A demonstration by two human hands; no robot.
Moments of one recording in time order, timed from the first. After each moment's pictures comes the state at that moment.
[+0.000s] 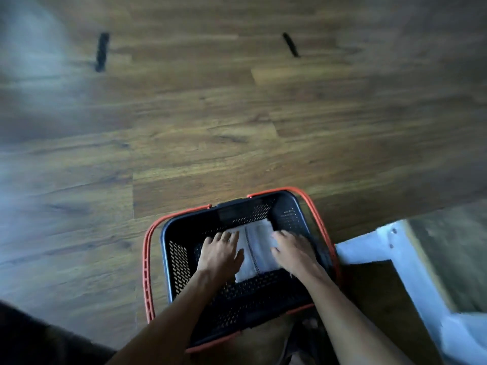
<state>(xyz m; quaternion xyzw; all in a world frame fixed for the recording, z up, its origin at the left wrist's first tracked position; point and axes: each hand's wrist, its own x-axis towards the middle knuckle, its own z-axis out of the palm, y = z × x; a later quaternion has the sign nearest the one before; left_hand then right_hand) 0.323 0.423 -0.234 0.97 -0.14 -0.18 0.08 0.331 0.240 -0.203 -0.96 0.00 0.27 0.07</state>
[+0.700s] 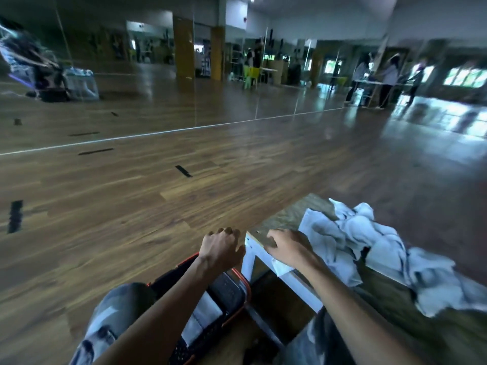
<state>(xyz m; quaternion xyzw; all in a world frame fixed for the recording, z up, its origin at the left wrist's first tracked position) 0.232 0.317 0.057 0.91 -0.40 0.06 0.08 0.143 0.148 0.075 -0.98 0.17 -0.02 0.04</state>
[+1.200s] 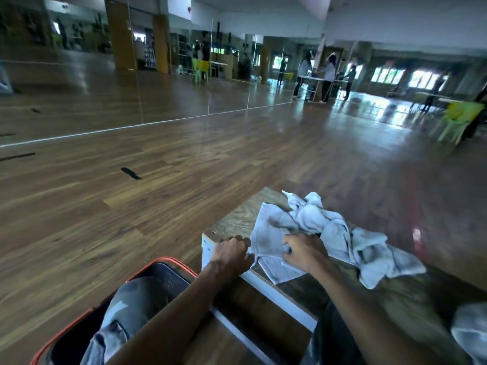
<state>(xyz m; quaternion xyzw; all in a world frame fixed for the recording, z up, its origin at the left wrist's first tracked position) 0.190 0.206 0.037 0.86 -0.50 0.00 0.11 0.051 0.065 0.076 -0.96 0.28 -0.01 -0.03</state>
